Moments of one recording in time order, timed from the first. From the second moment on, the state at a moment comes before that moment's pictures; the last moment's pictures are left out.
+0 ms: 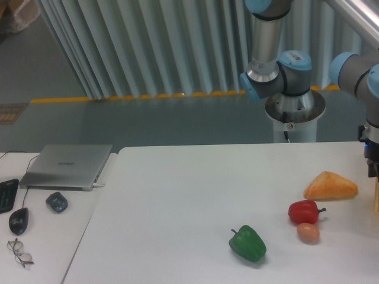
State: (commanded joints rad) arm 2.58 -1.88 -1.47 -1.24 1.58 1.88
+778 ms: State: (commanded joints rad) arm 2.58 -1.88 -1.47 -1.22 1.54 1.85
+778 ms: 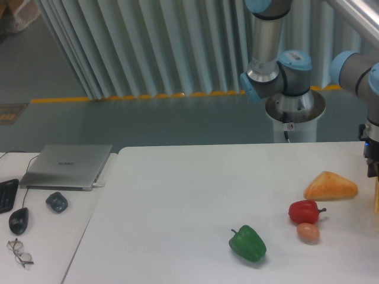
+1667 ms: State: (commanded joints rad) arm 2.75 -1.86 -1.53 -1.13 1.49 1.58
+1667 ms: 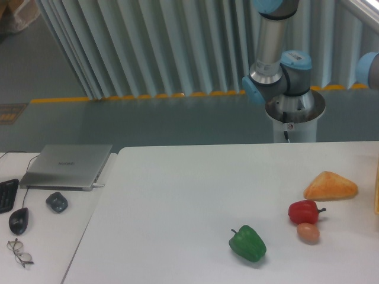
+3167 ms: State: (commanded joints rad) arm 3.03 -2.00 -1.46 -1.04 1.49 0.87
